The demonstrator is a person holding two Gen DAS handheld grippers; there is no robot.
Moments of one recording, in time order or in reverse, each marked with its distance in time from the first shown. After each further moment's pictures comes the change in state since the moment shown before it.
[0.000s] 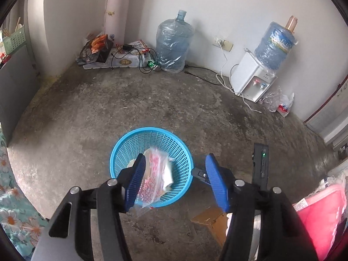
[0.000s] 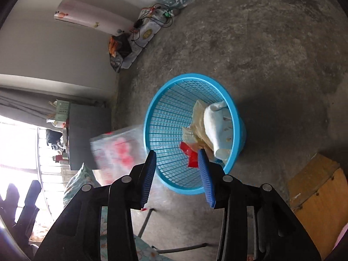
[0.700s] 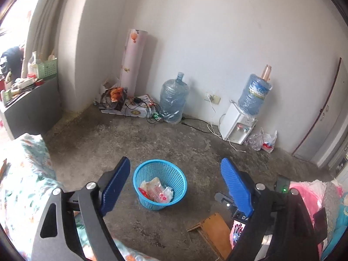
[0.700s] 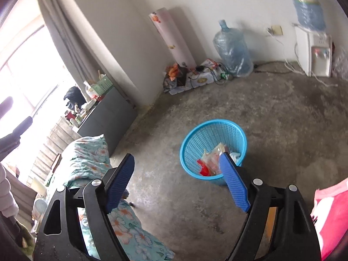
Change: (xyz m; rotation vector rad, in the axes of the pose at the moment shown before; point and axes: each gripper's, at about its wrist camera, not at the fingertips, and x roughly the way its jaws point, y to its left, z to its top) left arm -0.274 0.014 -0.084 -0.038 -0.355 0.010; right arm -0.167 0.123 -0.150 -0.598 -0.337 -0.015
